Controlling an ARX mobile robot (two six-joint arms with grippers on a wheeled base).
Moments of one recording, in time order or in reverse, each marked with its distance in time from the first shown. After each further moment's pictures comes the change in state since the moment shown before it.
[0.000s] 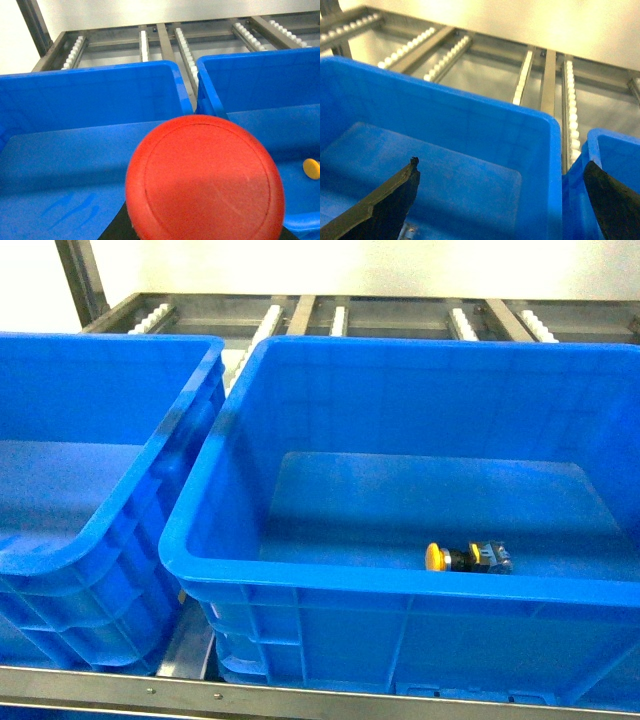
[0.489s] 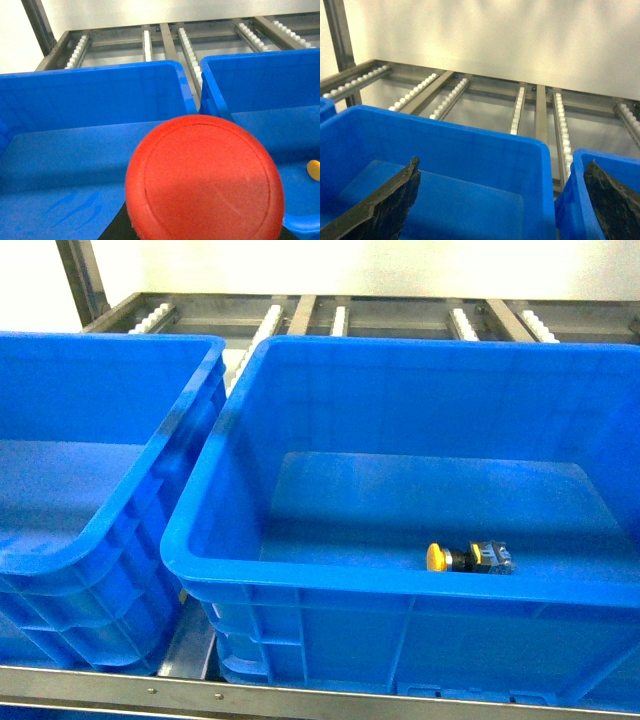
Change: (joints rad) left arm 0.000 0.000 0.000 0.000 -0.001 0.000; right arm -0.035 -0.246 -0.159 0.093 -0.021 0.127
